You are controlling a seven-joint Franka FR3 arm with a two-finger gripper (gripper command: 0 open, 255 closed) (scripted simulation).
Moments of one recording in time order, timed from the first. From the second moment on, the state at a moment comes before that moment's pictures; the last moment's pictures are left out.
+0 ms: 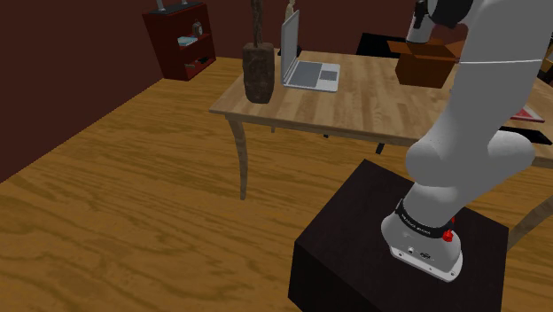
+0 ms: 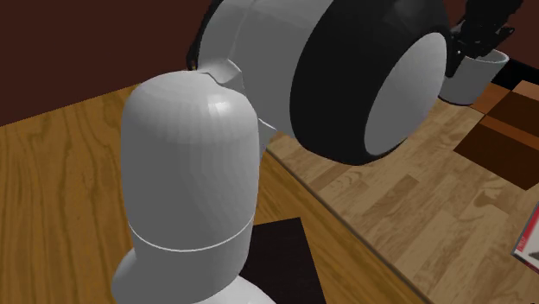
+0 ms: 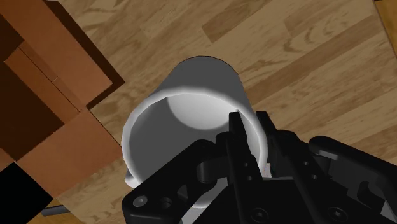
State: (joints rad) arm -0.67 0.33 -0.51 -1.19 0.12 1.54 -1.05
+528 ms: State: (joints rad) arm -0.92 0.57 -0.52 -0.85 0.24 1.42 -1.22
